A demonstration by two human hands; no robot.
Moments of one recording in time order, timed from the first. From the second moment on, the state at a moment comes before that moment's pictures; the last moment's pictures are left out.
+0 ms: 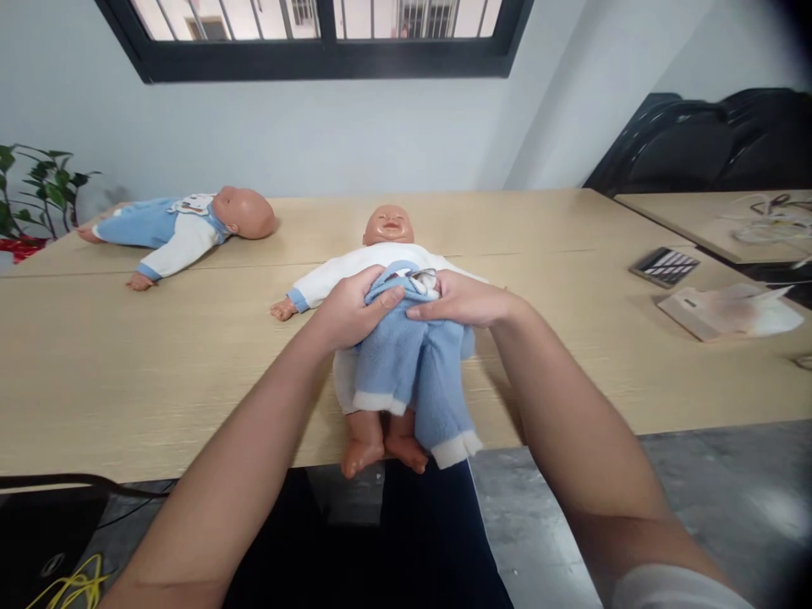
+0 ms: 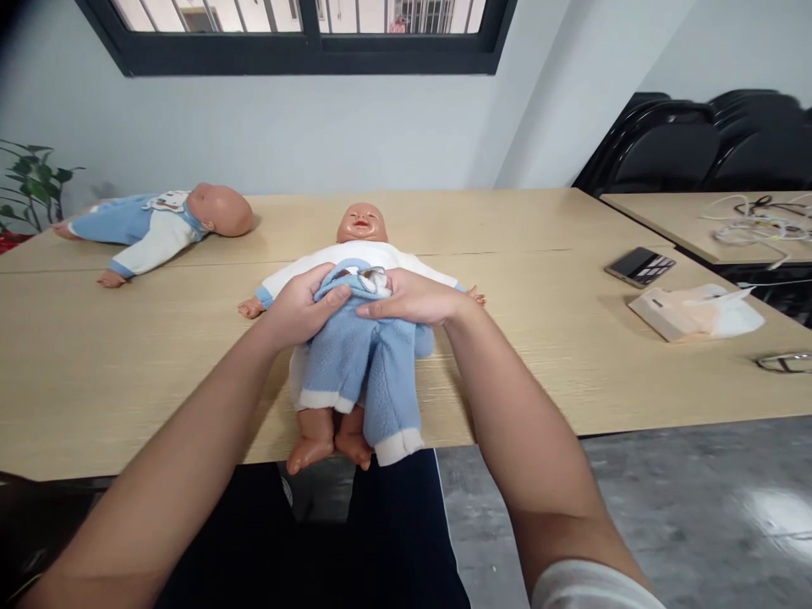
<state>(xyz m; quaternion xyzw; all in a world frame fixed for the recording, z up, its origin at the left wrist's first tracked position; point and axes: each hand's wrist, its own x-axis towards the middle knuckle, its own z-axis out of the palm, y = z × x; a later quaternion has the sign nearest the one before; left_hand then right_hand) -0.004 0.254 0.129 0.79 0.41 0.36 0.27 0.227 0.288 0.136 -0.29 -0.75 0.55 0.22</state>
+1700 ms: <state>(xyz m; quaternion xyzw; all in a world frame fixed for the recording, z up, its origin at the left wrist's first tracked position) -0.017 0.239 0.135 0.80 0.37 0.21 0.43 0.228 0.292 0.125 -0.30 -0.71 0.53 0.34</state>
